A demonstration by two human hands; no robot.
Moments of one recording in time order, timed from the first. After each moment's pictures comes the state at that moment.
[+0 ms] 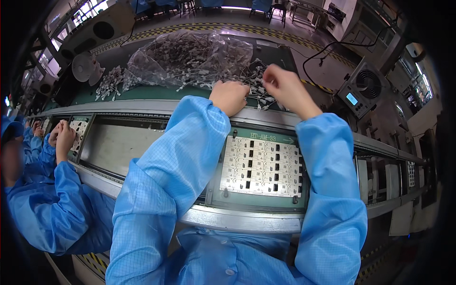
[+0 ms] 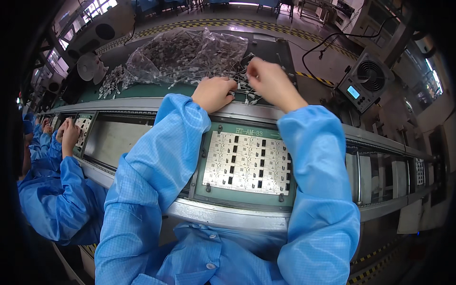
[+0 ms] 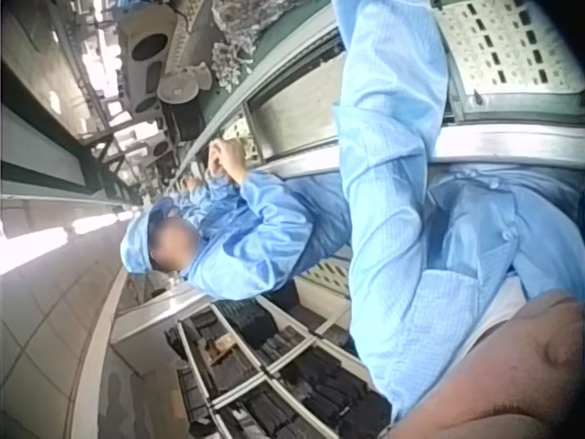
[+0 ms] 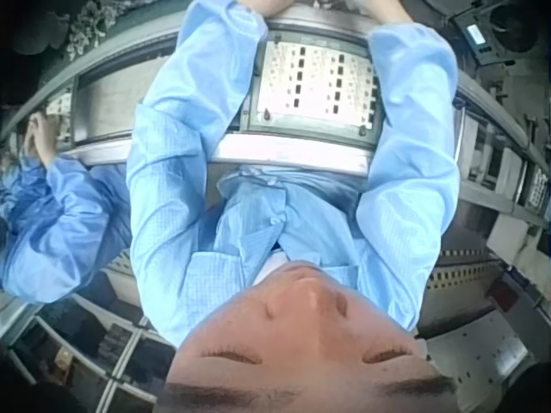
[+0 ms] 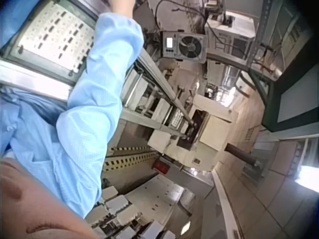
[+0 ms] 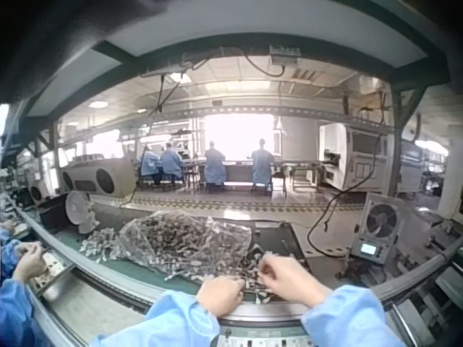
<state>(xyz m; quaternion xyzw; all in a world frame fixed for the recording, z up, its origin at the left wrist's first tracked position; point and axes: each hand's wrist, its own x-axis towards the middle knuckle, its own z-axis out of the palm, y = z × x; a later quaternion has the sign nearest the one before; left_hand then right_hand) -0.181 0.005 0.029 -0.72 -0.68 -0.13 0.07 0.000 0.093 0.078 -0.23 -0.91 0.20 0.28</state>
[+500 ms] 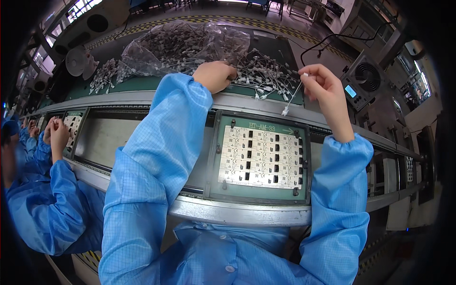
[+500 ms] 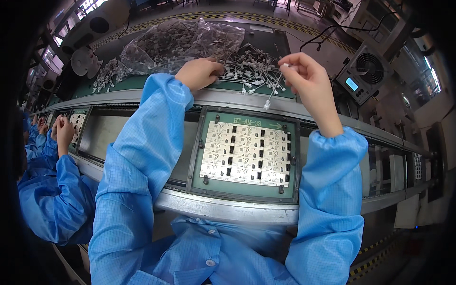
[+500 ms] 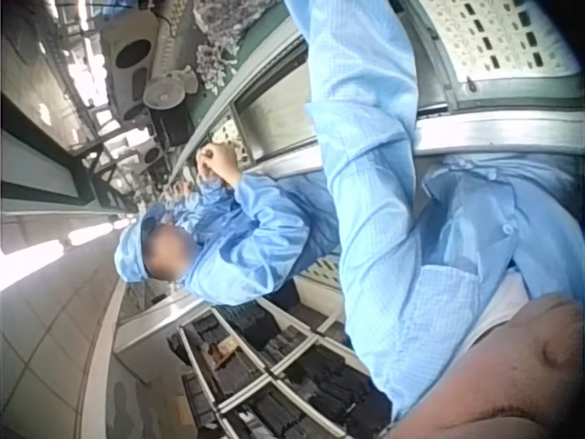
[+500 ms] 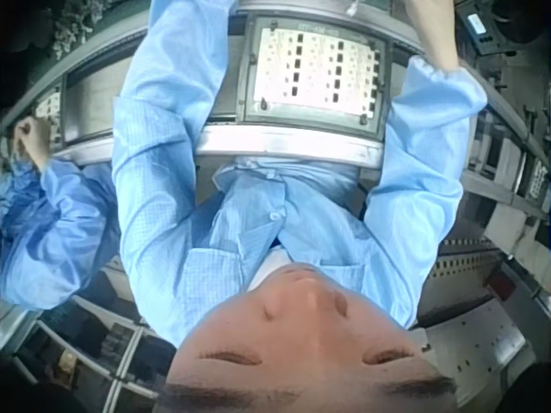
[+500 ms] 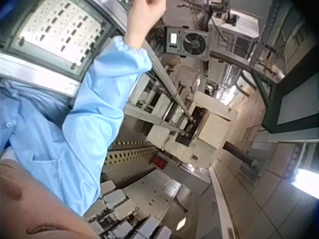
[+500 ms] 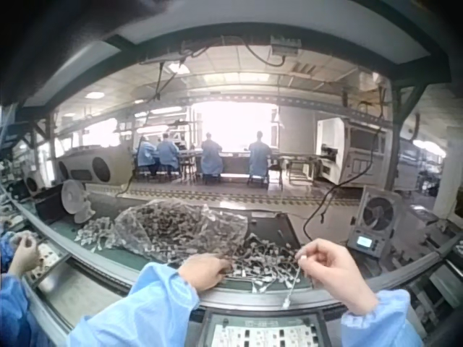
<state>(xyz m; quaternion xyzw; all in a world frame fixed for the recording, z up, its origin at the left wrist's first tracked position) -0.220 0.013 0.041 -0.74 -0.66 -0.12 0.02 0.076 0.054 0.108 -0.29 -0.79 0.39 0.37</state>
